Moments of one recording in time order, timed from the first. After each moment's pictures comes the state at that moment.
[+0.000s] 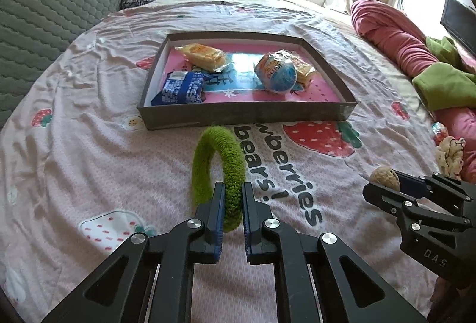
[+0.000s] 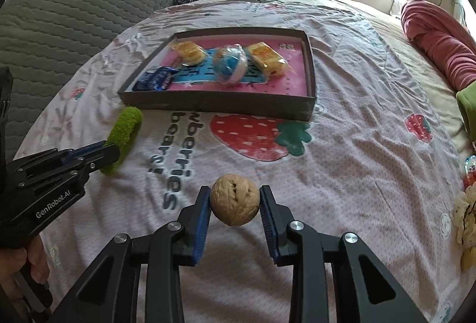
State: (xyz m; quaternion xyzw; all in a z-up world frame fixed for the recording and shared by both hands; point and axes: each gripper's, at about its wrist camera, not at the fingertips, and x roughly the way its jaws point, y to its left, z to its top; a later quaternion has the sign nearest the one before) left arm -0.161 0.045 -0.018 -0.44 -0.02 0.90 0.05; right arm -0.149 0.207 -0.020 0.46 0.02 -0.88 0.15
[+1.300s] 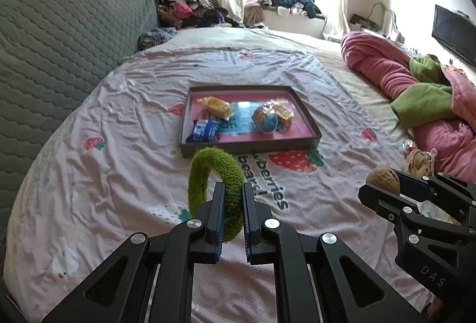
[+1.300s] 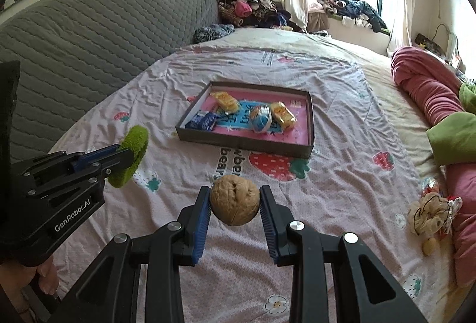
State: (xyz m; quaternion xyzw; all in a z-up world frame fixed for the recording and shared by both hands) left arm -0.063 0.034 0.096 -0.37 -0.01 0.93 0.03; right arm -0.051 0.179 0.095 0.38 0.04 -0.91 0.15
